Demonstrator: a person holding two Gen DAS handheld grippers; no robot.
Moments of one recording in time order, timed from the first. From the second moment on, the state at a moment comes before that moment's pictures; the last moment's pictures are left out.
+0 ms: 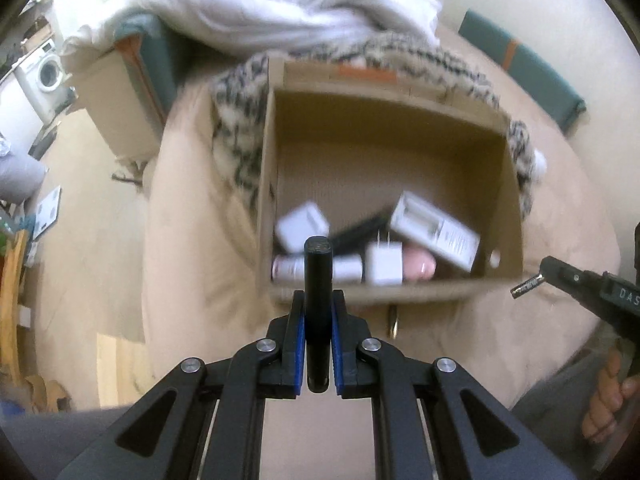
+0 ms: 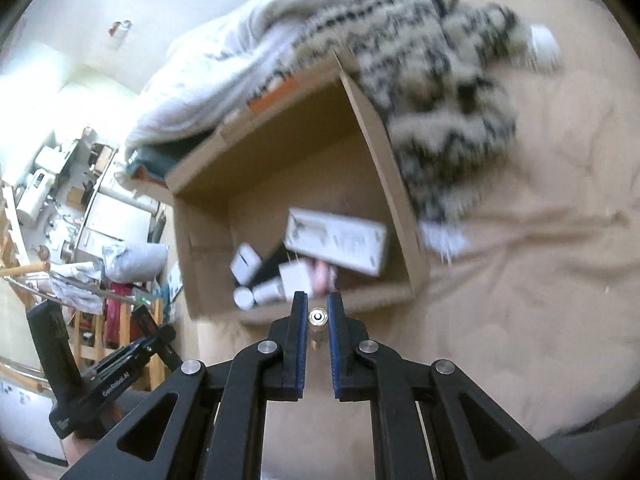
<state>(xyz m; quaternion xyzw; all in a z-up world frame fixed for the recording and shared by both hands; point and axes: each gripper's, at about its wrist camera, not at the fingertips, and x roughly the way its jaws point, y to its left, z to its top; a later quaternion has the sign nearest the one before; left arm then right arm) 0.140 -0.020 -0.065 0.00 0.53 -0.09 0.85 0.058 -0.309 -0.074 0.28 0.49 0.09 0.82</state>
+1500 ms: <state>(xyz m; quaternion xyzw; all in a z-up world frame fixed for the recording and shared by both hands) 0.242 -0.086 -0.114 0.06 0.58 0.11 0.81 0.111 -0.282 -0.104 0.24 0.49 0.12 0.83</state>
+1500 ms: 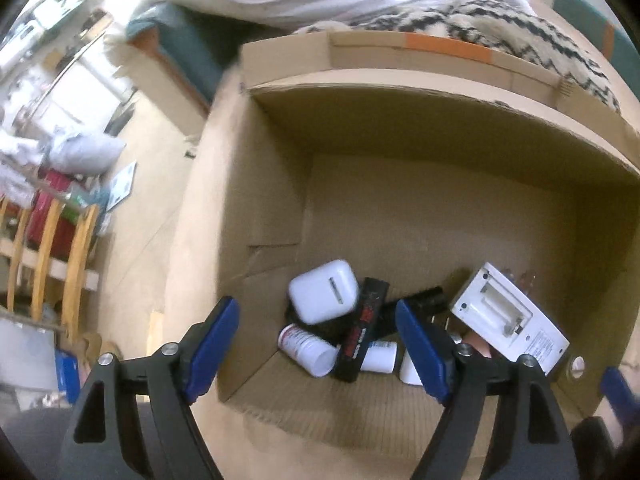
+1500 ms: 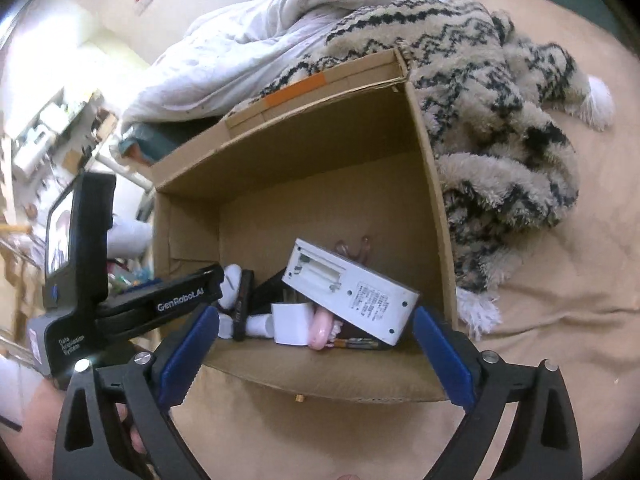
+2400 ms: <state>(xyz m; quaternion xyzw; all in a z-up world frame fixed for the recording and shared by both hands) 0.224 -0.087 -0.087 0.09 0.55 0.13 0.82 0.102 -0.288 -0.096 0.24 0.48 0.13 0.83</state>
